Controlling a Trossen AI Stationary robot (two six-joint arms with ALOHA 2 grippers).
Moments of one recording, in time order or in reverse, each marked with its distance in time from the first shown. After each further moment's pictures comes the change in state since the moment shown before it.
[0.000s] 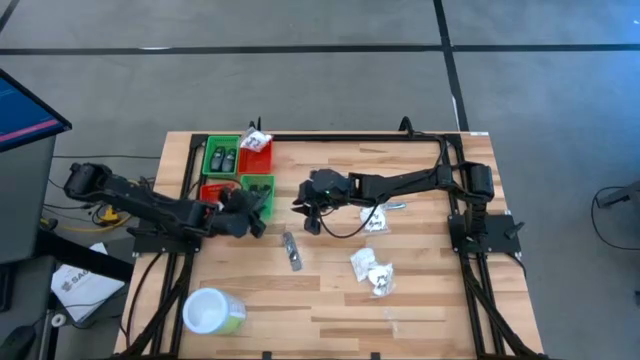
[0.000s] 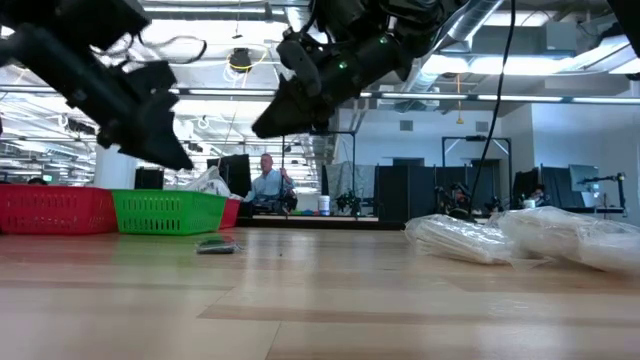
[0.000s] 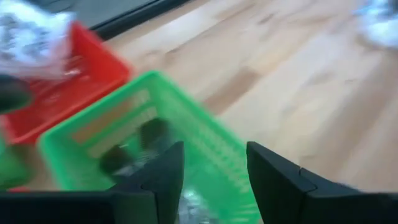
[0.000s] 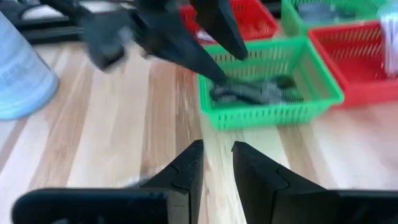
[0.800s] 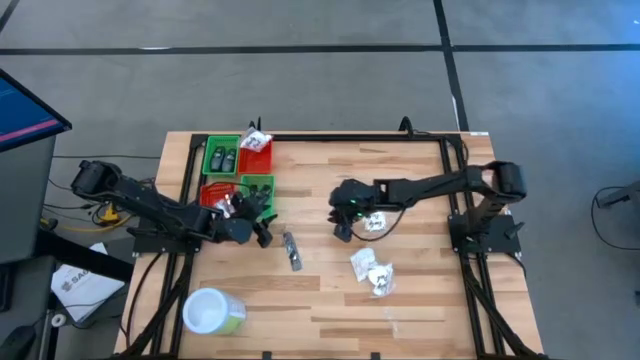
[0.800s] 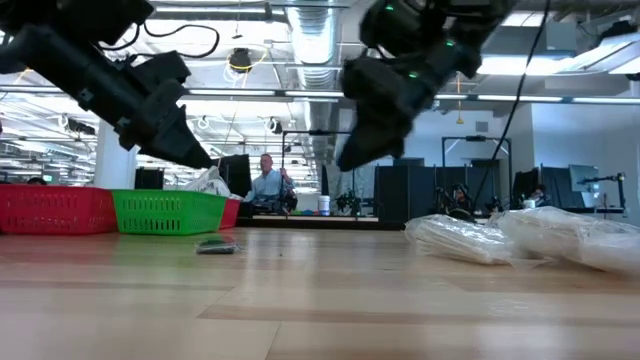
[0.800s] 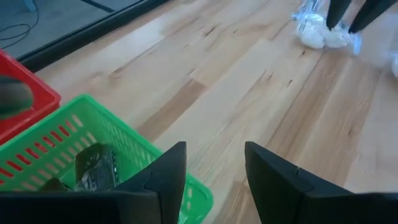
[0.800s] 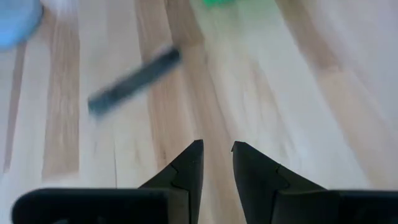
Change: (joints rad) left arm -0.054 0.120 0.000 0.251 0.040 0.139; right arm 0.027 -0.237 -0.307 -0.179 0.013 0.194
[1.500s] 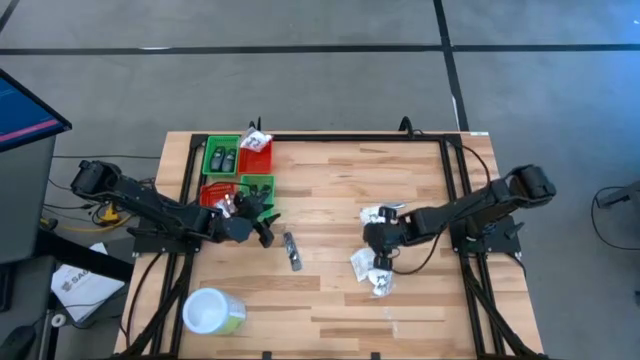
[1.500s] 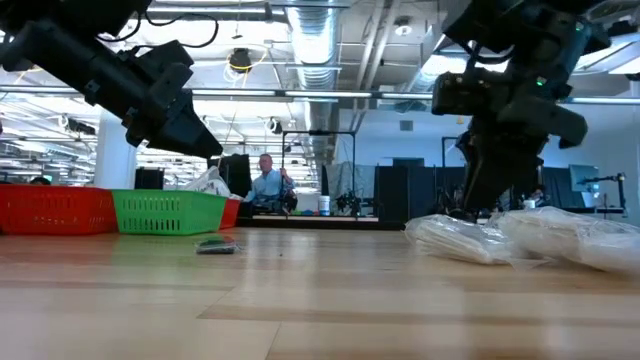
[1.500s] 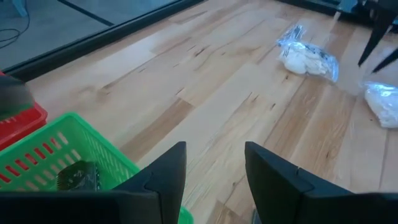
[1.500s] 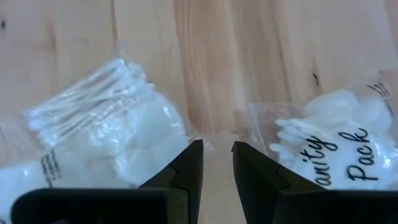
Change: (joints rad) left arm 0.000 -0.005 0.000 0.089 -0.001 0.011; right arm 0.294 -0.191 -0.261 -0.267 0.277 0.068
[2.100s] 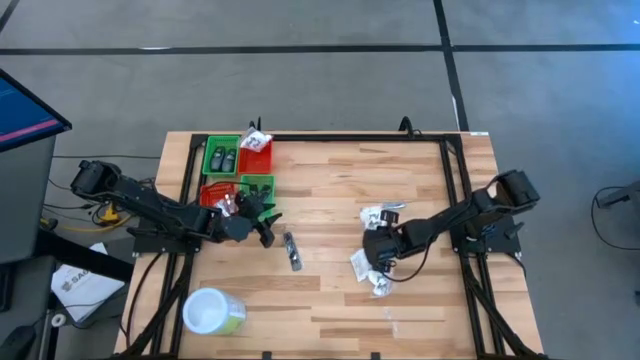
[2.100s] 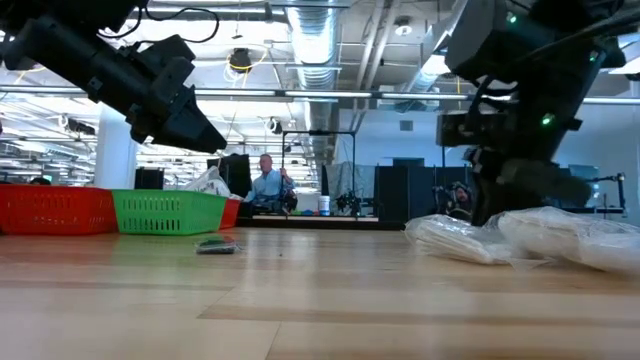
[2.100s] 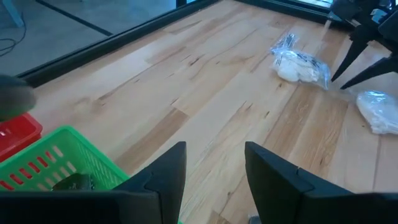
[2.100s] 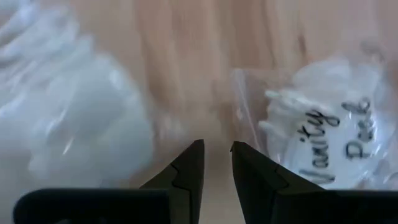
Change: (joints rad) left arm 0.000 0.000 0.000 0.047 0.000 0.045; right arm 0.071 0.149 0.016 -0.039 0.176 0.074
